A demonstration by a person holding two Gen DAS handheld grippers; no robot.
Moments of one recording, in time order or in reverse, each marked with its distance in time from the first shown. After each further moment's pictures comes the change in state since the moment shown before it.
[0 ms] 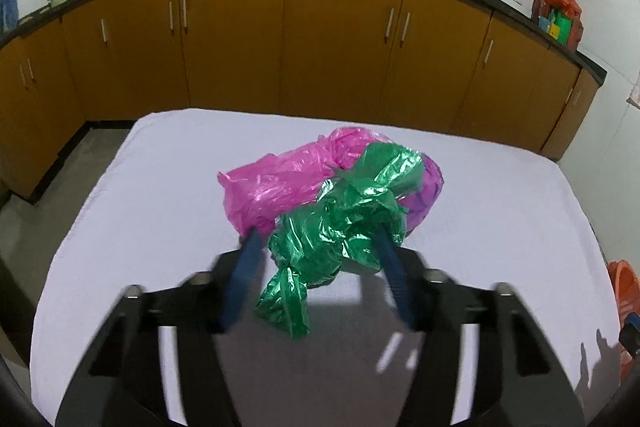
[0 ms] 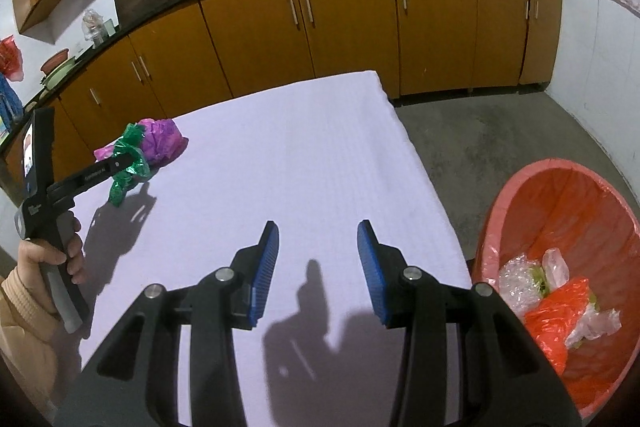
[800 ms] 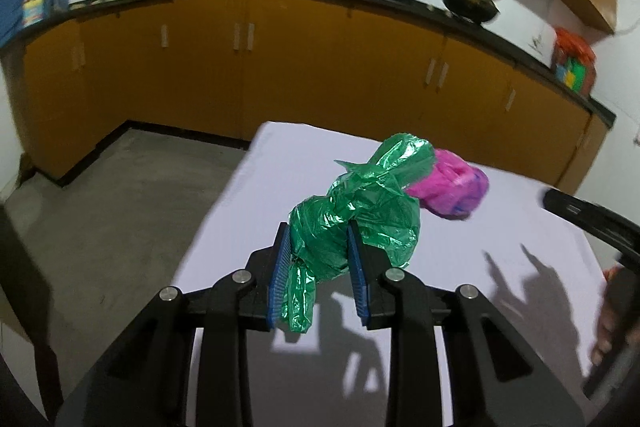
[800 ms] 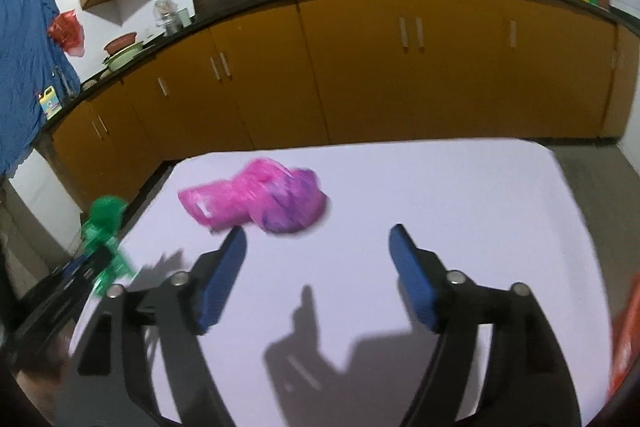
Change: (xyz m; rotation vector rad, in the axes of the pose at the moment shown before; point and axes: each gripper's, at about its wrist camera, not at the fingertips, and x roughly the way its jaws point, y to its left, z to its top) left arm -0.100 0.096 -0.043 -0.121 -0.152 0.072; right arm 0.070 0.156 0.069 -0.159 -0.051 0.230
